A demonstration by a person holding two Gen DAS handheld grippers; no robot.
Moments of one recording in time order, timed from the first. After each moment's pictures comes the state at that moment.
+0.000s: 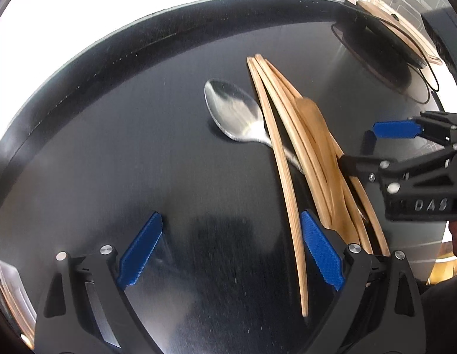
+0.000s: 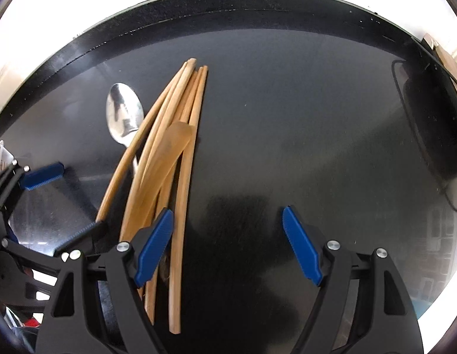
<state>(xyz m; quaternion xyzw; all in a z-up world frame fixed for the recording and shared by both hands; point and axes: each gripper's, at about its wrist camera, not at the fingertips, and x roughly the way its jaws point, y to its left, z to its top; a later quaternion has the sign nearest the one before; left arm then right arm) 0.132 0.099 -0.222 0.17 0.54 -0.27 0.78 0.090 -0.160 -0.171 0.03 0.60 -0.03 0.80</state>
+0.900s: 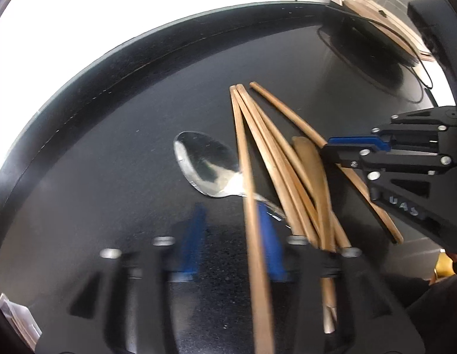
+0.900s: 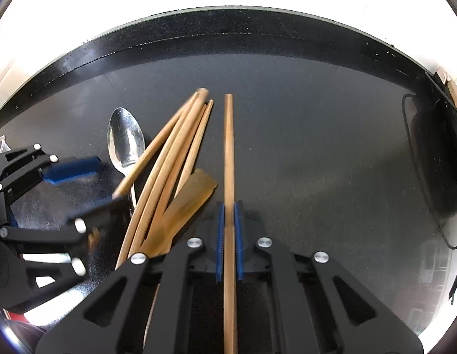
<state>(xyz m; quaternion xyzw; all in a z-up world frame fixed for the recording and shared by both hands) 0.155 0.055 -0.215 0.19 0.52 -0.31 0.77 0.111 -0.160 -0.165 0.00 0.57 0.00 0.82</state>
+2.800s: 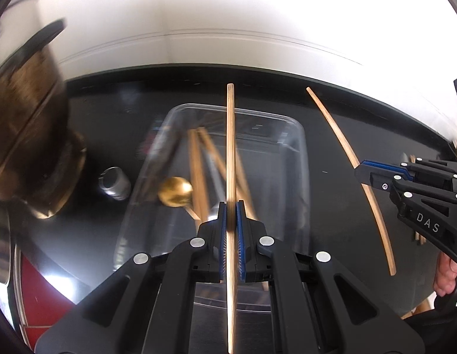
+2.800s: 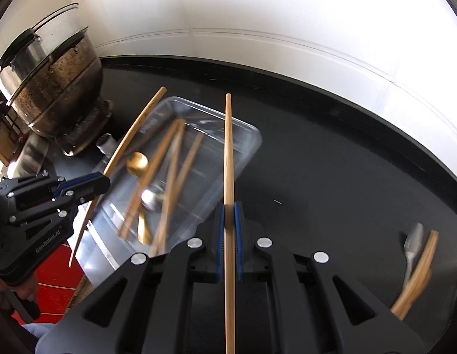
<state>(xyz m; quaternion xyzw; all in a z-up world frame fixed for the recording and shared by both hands) 0.014 0.453 -0.093 -0.04 0.49 0.06 0.87 0.063 0.193 -0.070 -0.10 0.48 0.28 0.83</state>
